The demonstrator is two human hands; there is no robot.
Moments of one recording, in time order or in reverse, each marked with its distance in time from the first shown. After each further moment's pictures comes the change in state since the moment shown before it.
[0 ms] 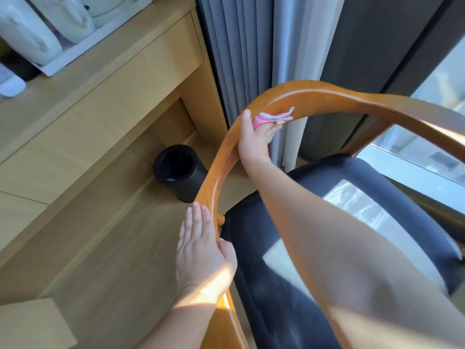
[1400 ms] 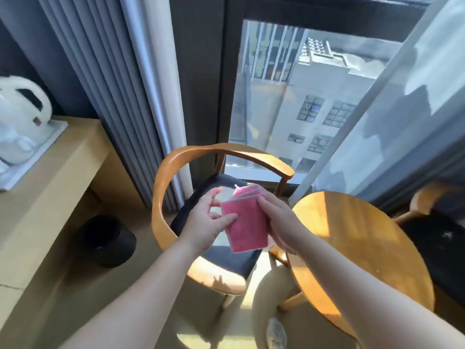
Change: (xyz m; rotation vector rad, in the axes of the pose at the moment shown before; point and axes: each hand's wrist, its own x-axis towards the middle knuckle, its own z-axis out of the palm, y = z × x) left_hand -0.147 0.030 -0.289 -1.095 -0.774 0.641; right_hand -0.454 -0.192 -0.184 0.047 0.051 -0.019
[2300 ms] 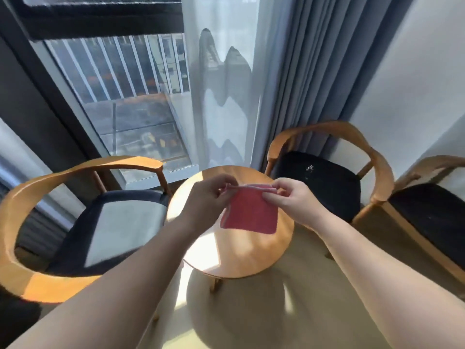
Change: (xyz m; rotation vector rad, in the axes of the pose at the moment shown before) left_hand -0.105 0.080 0.436 0.337 -0.294 0.490; right_hand -0.336 0.076 -0.371 -0.367 0.559 -0.161
